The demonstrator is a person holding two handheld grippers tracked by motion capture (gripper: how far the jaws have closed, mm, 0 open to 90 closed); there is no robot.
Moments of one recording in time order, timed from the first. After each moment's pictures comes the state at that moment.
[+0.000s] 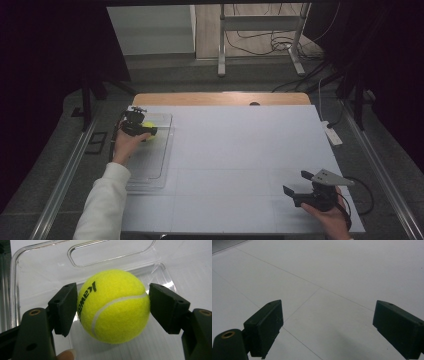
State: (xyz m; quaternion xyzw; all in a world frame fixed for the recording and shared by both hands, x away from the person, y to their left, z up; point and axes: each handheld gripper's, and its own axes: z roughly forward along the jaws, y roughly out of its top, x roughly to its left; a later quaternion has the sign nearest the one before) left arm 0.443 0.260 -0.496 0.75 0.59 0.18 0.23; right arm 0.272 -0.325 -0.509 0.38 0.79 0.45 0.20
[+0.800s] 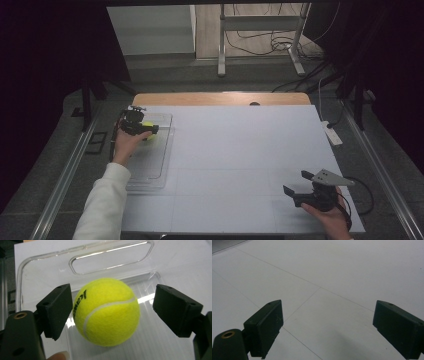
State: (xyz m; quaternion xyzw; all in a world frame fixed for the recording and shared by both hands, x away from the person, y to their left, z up) left arm 0.440 0.260 -0.489 0.74 0.59 0.19 0.26; right arm 0.272 -0.325 -0.509 0.37 0.79 0.45 0.20
